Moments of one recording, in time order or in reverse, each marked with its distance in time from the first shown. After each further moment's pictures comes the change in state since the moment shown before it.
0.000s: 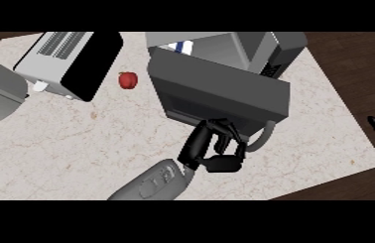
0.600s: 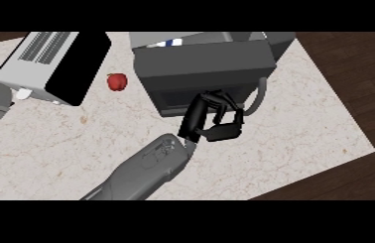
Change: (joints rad) left arm -0.159 -0.005 0.086 0.108 0.205 0.029 -0.042; right arm -0.053 -0.075 -0.011 -0.039 -0.088 0.049 0.084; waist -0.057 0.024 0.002
